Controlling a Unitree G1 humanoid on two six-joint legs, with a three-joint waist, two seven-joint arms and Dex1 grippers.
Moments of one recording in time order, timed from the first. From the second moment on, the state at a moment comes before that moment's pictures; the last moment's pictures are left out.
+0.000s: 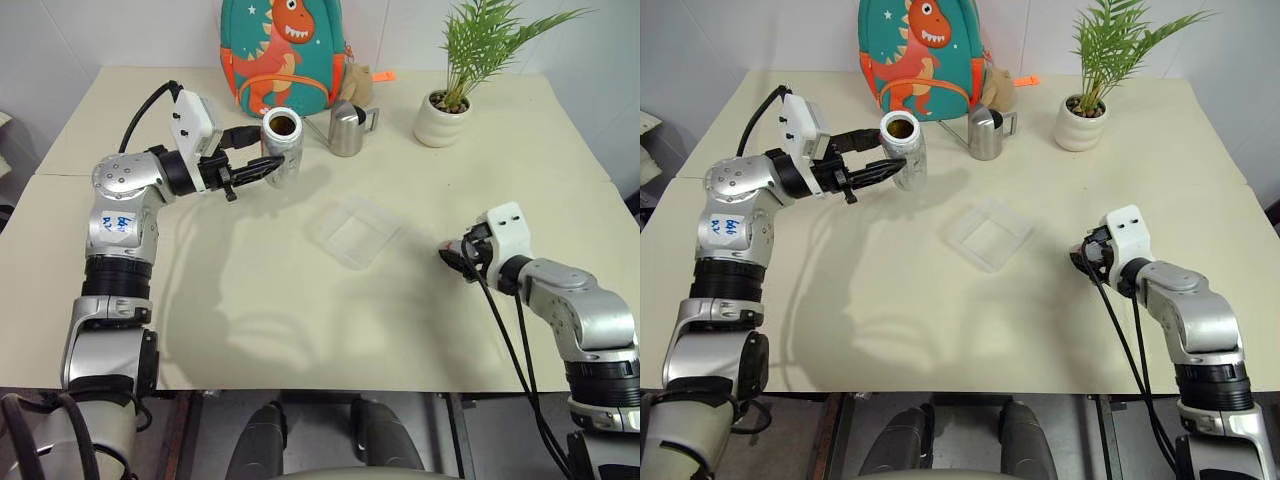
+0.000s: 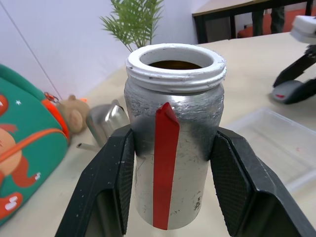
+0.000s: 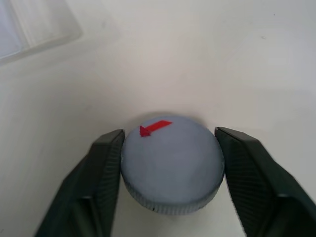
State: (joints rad) left arm -0.94 0.55 0.06 0.51 -0.24 -0.04 -1.01; right arm -0.37 -0.65 -0.12 -0.14 0.34 0.87 0.43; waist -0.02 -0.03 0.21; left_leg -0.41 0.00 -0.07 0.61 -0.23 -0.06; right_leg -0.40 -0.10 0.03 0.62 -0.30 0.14
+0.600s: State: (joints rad) left arm -1.10 0.49 -0.15 0.80 0.12 -0.64 -0.86; right arm -0.20 -0.77 -0.33 -0.49 0.68 0.81 0.81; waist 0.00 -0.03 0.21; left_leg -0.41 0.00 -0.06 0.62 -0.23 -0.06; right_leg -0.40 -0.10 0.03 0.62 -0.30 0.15
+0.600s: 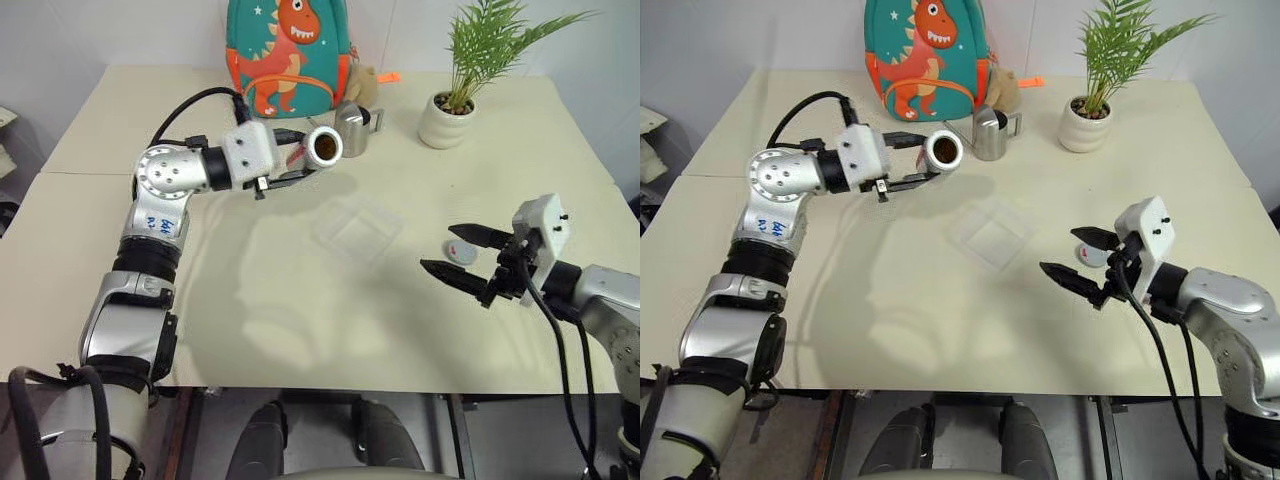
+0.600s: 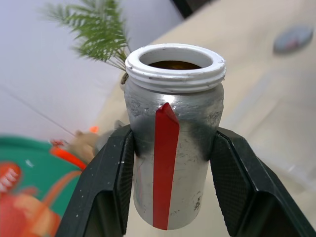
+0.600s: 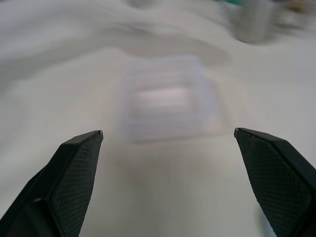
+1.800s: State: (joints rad) left arm -1.61 0.44 -1.21 1.01 1.70 -0.41 1.07; right arm -0.14 -0.82 -0.42 -0.52 0.79 0.81 0.75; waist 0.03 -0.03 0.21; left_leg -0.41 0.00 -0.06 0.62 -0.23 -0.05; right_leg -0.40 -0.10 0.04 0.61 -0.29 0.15
